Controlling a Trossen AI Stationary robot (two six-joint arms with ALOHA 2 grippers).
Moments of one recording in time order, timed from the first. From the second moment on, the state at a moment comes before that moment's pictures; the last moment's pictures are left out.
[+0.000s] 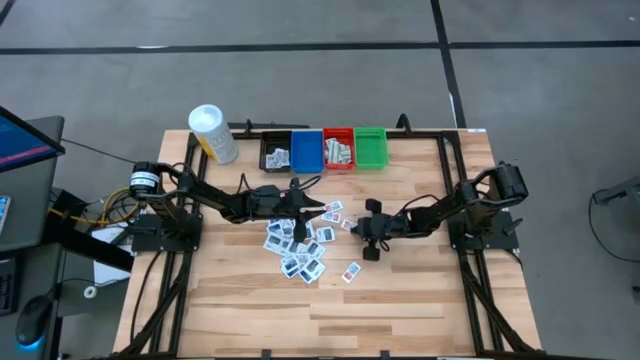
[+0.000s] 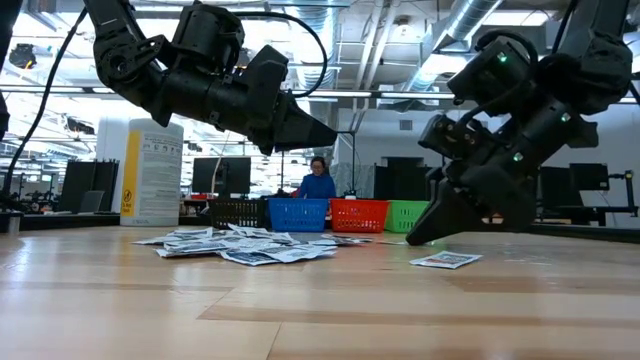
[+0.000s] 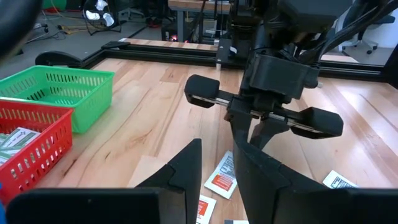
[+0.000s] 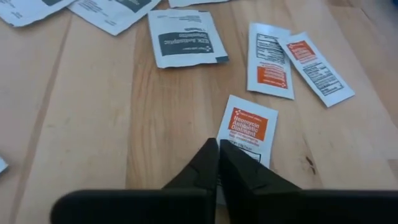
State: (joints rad) left arm 0.03 1.71 0.59 0.91 -0.07 -0.01; right arm 0.09 1.78 0.46 0.49 0.25 0.05
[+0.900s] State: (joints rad) left arm 0.03 1.71 0.59 0.92 -0.05 -0.03; right arm 0.13 1.38 0.46 0.15 0.31 0.05
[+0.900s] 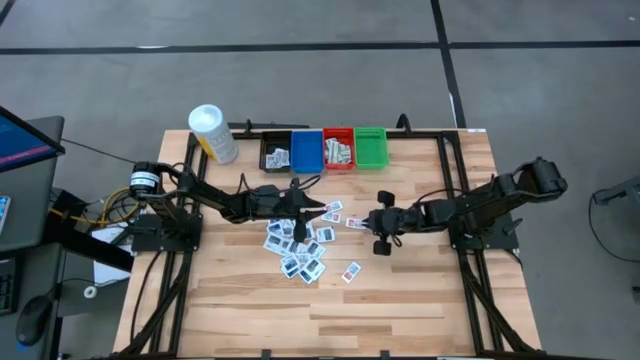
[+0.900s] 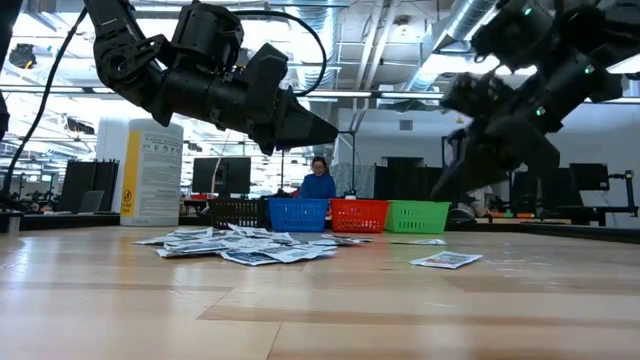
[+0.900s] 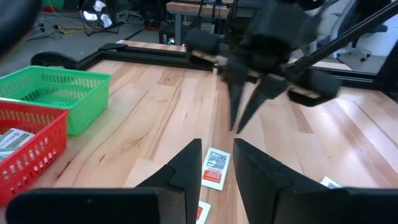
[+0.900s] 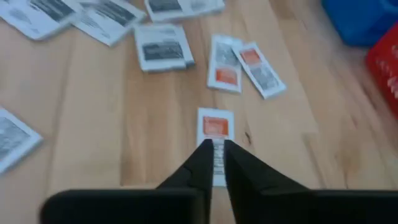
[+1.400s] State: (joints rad) left arm 0.03 1.71 0.59 0.92 -0.05 -0.03; right arm 0.05 1.67 0.47 0.27 0.27 0.12
